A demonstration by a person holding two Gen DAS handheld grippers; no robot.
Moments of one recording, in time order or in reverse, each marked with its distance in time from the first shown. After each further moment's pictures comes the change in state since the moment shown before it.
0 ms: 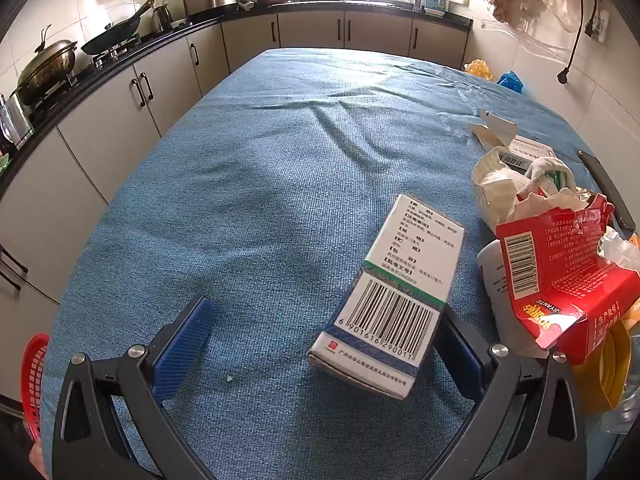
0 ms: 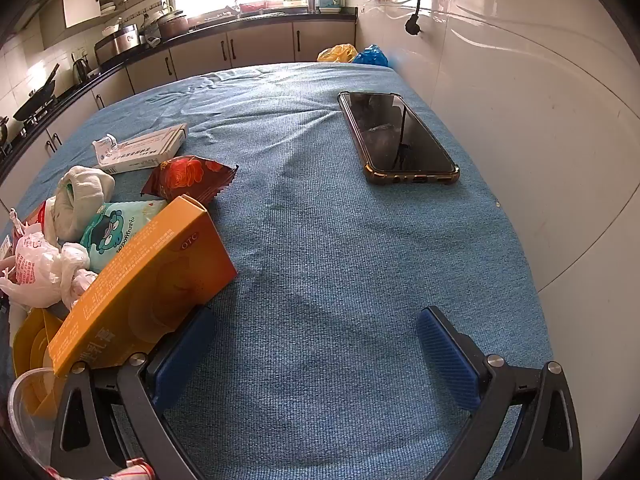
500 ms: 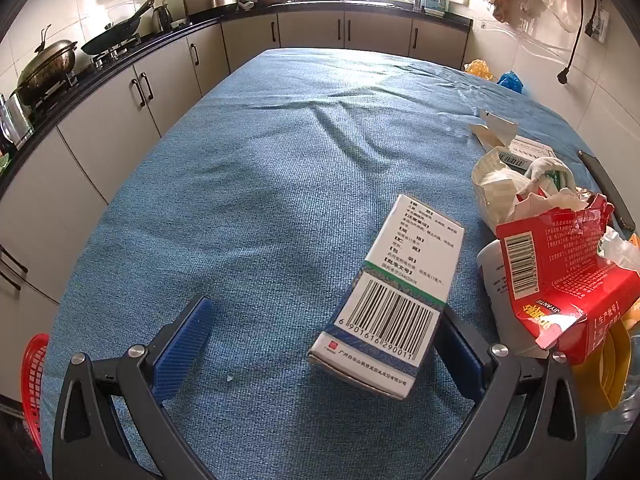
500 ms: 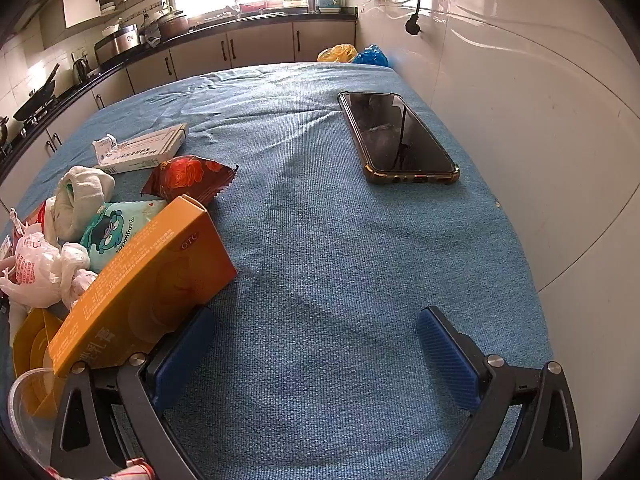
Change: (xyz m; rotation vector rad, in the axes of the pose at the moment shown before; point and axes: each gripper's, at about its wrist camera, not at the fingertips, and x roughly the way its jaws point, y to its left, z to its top) left arm 0.000 -0.001 0.001 -0.001 -0.001 -0.002; right arm 0.000 0.000 0.000 -0.004 0.000 -0.005
